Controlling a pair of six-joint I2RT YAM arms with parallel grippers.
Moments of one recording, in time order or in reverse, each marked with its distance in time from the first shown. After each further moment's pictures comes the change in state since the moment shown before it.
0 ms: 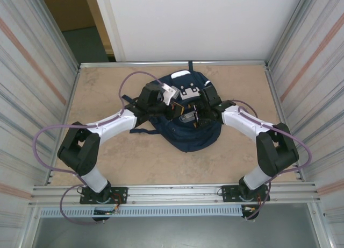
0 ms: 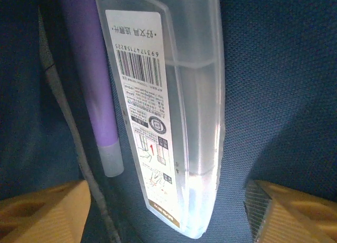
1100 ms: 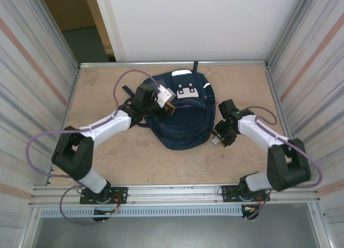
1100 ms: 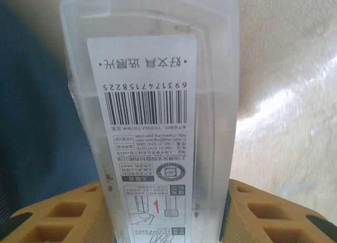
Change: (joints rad) left arm 0.045 -0.066 -0.032 -0.113 -0.137 0.311; right arm -0.167 -0.217 -0.194 -0.417 0.023 -0.550
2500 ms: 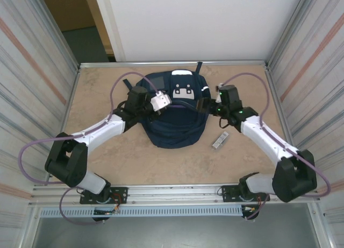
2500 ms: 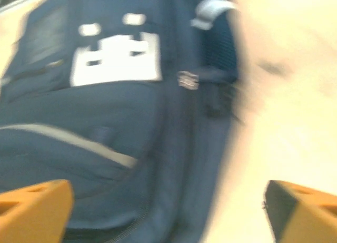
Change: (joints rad) left arm 0.042 -0.085 -0.071 0.038 -0.148 0.442; right arm 0.017 -0.100 0.079 0.373 0.134 -0.557
